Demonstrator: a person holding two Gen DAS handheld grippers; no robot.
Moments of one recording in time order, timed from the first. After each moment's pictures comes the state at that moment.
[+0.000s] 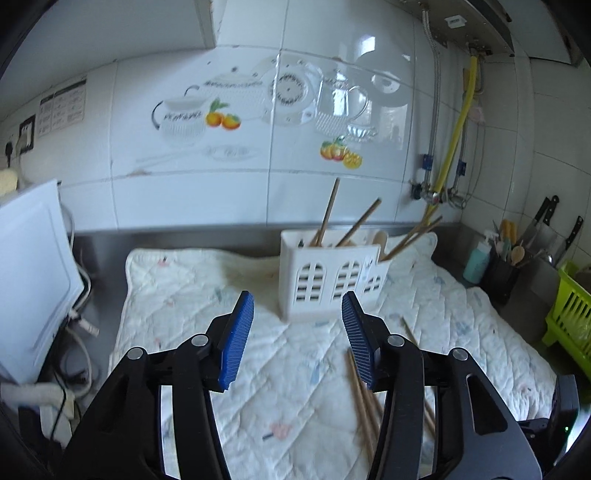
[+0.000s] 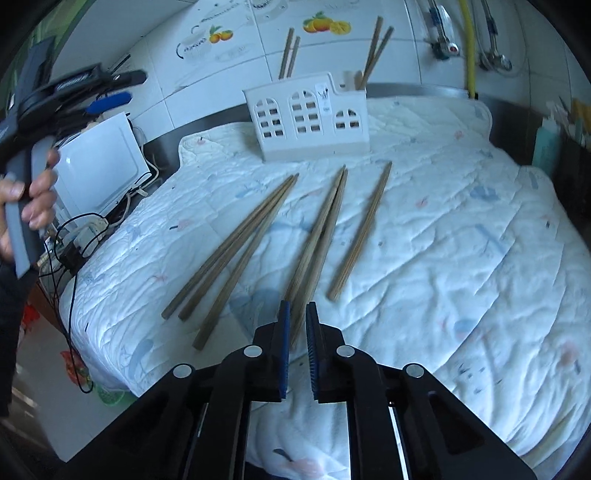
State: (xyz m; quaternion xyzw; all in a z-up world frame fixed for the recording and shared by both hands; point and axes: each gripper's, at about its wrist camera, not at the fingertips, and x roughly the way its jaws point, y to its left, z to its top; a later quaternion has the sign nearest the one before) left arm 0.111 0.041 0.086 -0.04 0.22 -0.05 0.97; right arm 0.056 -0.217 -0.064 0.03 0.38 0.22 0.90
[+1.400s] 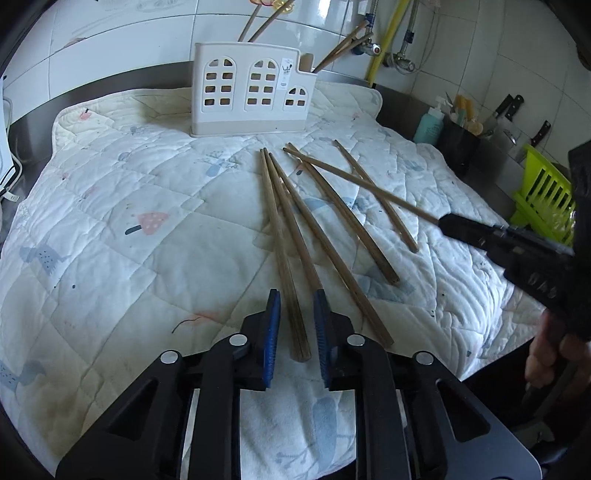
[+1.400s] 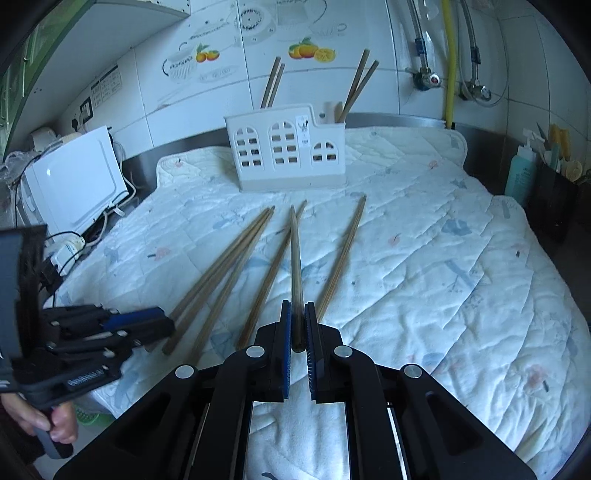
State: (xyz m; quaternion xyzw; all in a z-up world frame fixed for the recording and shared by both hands) left arm 0.061 -0.035 -0.074 -0.03 0.39 -0.15 0.91; right arm 0.056 -0.218 -0.037 0.01 0.33 0.17 0.93
